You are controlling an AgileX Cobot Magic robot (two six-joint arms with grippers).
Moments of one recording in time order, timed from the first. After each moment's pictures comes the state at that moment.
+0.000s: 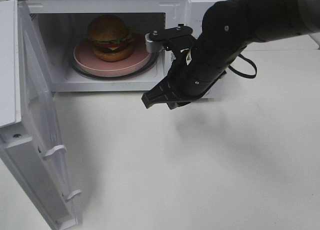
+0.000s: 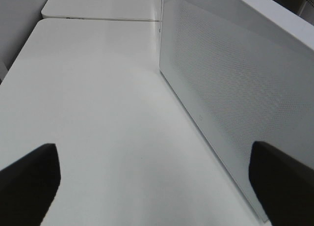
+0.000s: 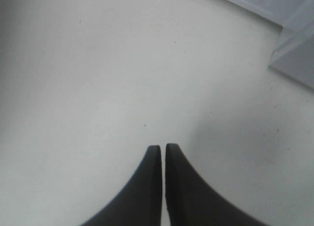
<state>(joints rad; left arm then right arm) 0.03 0.00 -0.51 -0.08 1.04 0.05 0.63 1.86 -1.19 -0.06 0.46 0.04</state>
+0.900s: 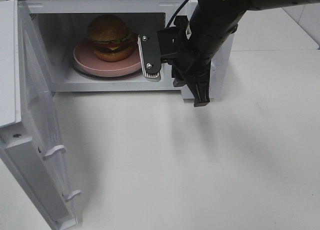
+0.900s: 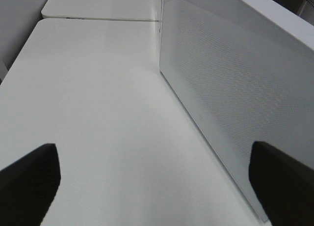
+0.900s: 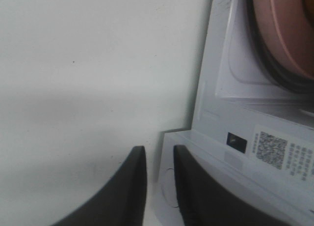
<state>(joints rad) 0.03 0.00 -0.51 -0.08 1.04 0.05 0.63 1.86 -1.33 -0.25 0.58 -1.01</state>
